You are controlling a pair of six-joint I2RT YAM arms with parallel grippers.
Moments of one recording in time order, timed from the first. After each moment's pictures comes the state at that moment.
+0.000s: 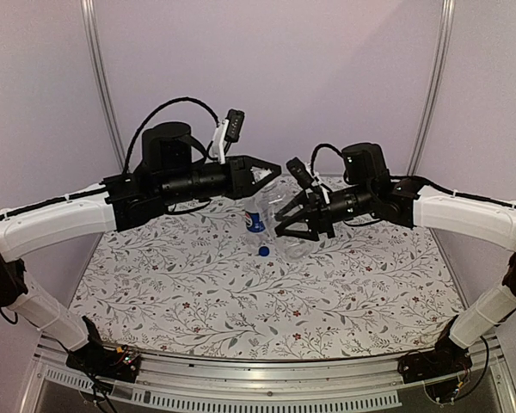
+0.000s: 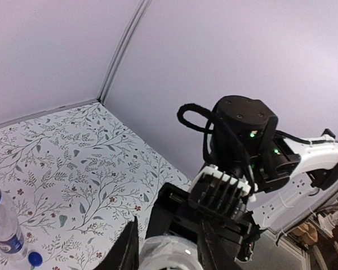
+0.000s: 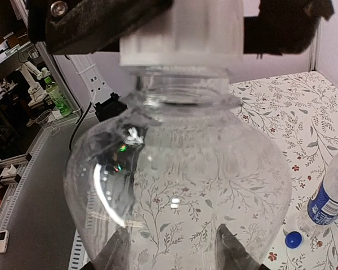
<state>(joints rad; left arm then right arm) -0.91 1.45 1.24 0.12 0.27 -0.49 0.75 1.52 1.17 -0.10 -0.87 -0.09</state>
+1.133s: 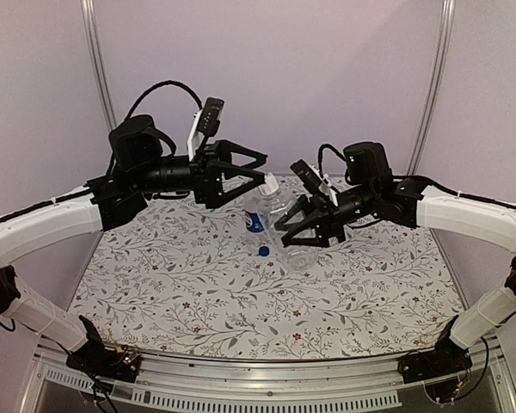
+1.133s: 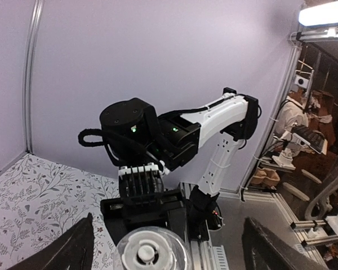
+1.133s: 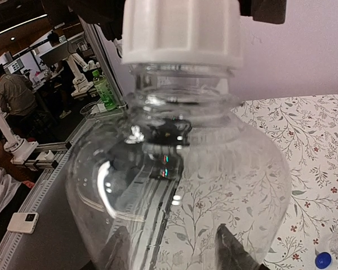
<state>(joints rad) -0.81 1.36 1.17 0.30 0.71 -0.32 0.75 1.49 1.17 -0.13 -1.05 -0.12</state>
